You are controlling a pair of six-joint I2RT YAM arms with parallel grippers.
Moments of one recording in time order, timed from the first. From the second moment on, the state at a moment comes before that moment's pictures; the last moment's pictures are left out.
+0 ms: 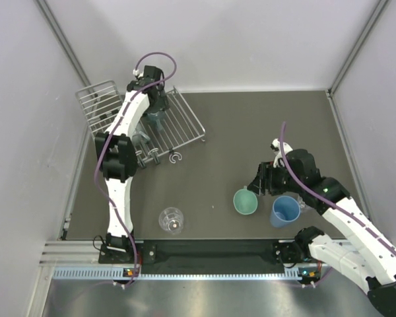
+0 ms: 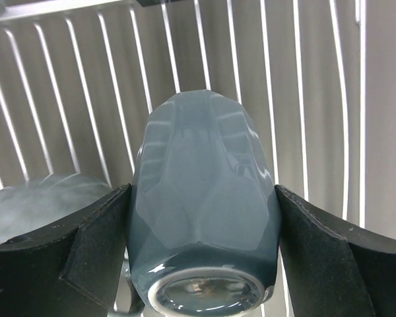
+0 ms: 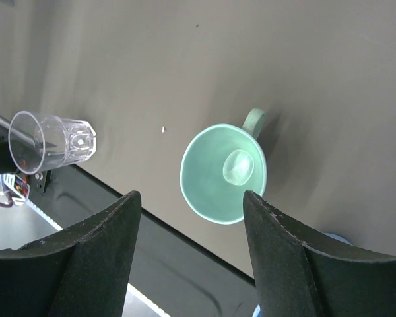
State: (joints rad) left arm -0.19 2.24 2.19 -0.90 -0.32 -0.46; right arm 0.51 0.78 0.76 -0.68 -0.23 0.44
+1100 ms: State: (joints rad) left arm -0.11 2.26 2.19 -0.86 -0.18 -0.47; right arm 0.51 0.79 0.73 -0.67 -0.25 0.44
